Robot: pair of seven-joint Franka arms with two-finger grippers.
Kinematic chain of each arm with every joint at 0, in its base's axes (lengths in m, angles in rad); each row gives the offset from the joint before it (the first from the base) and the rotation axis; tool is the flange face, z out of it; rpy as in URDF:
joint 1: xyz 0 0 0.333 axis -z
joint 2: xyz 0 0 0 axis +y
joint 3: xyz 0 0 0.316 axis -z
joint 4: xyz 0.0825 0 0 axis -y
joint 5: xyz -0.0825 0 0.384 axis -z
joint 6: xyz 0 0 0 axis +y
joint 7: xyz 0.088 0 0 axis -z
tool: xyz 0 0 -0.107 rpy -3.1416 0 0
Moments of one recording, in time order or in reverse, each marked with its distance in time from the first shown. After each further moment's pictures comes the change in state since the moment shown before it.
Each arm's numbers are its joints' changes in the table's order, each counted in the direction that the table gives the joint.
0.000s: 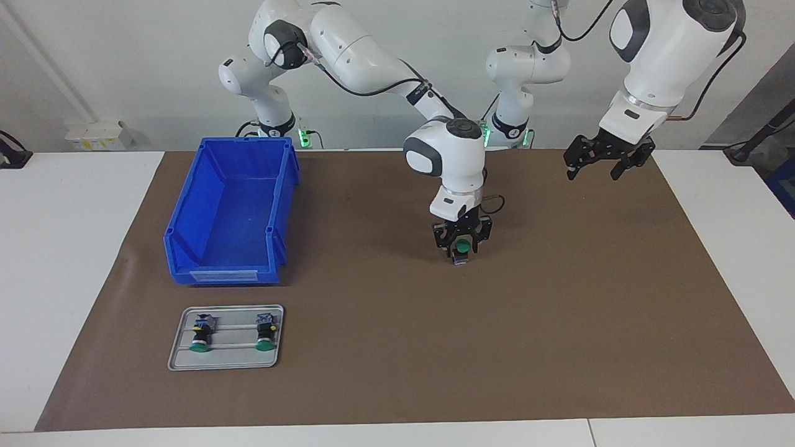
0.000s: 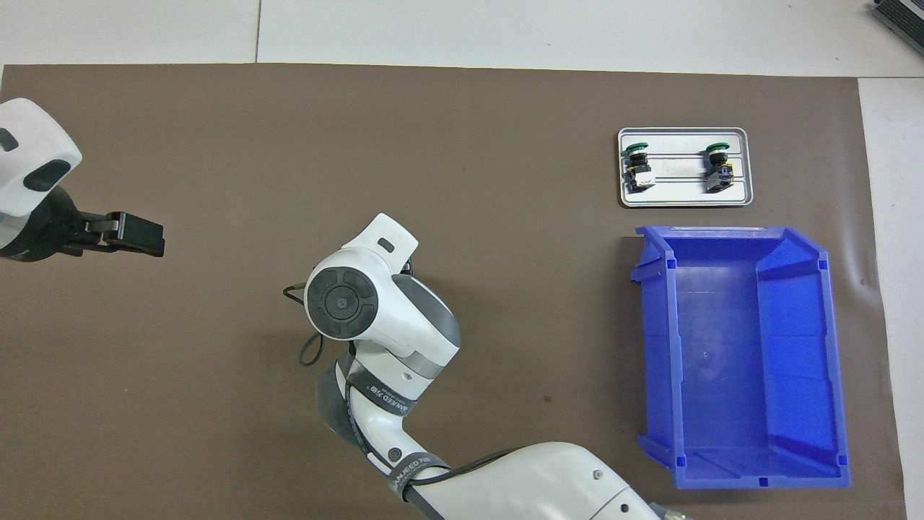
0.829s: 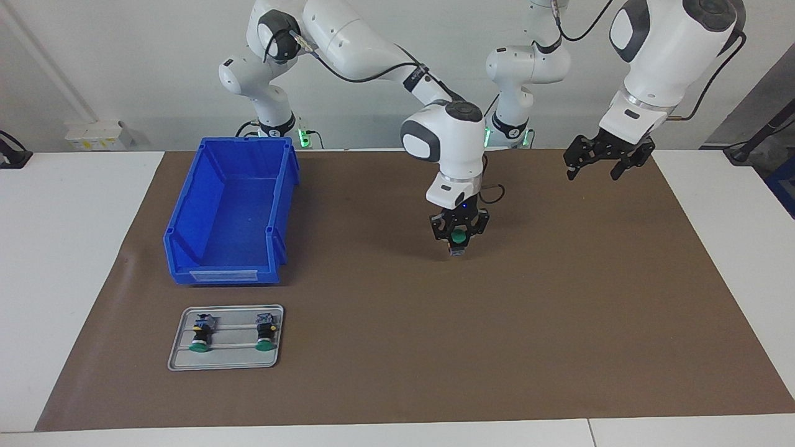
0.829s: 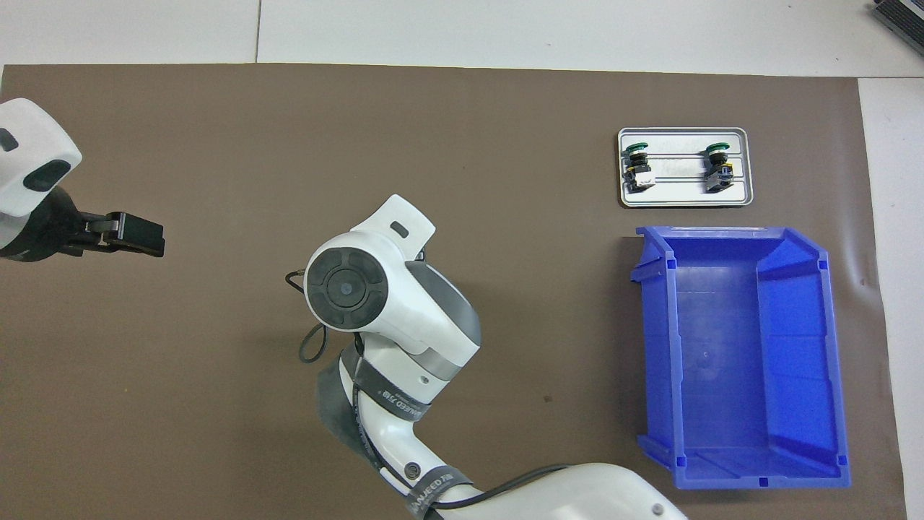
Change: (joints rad) left arm 0.000 0.000 0.000 0.000 0.000 0.000 0.000; right arm 0.041 -0.155 0.020 0.011 0.004 0.192 -0.018
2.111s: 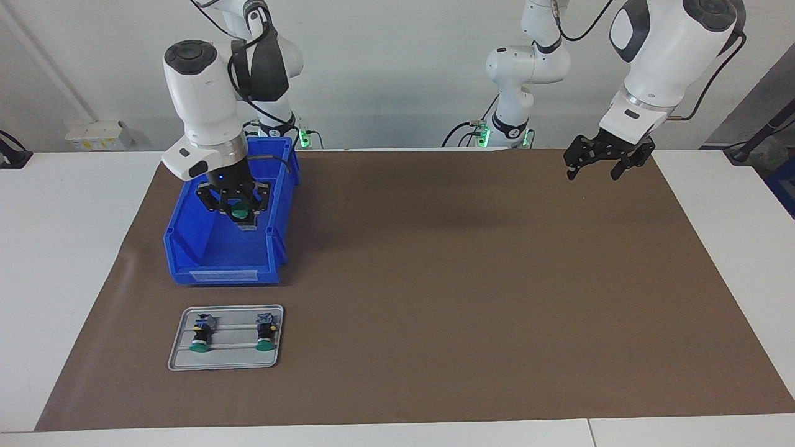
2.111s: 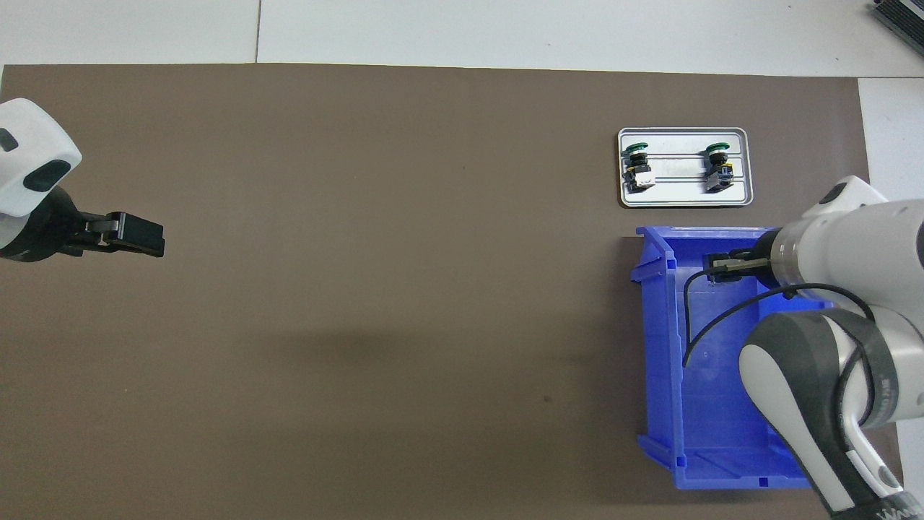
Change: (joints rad) left arm 0.000 0.000 0.000 0.000 0.000 0.000 0.000; right arm 0.679 -0.677 0.002 -0.878 -0.004 -0.123 -0.697
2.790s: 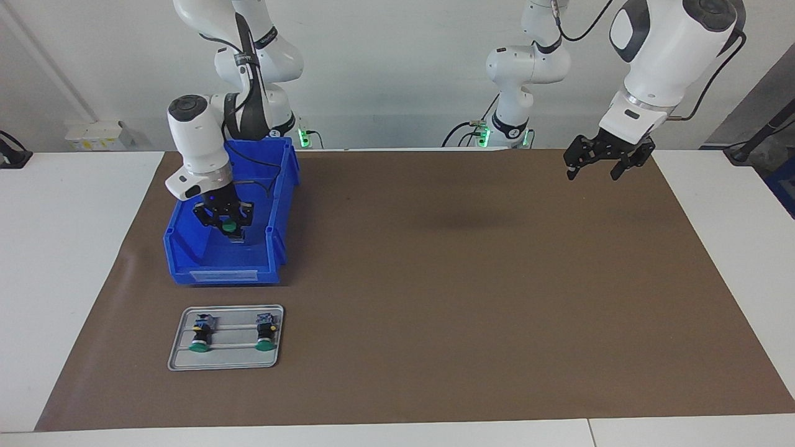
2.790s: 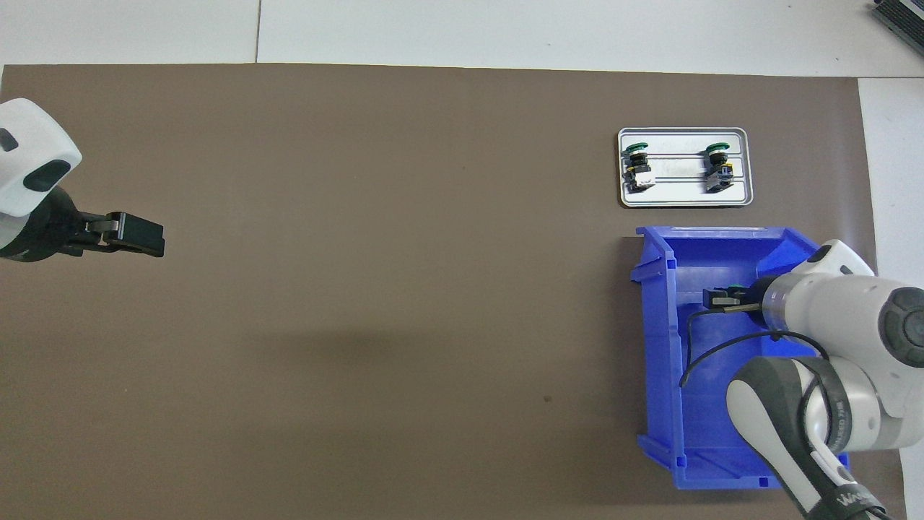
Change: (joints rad) left arm 0.000 0.000 0.000 0.000 0.000 0.000 0.000; right arm 0.067 0.037 0.000 -0.221 0.000 -0.279 -0.011
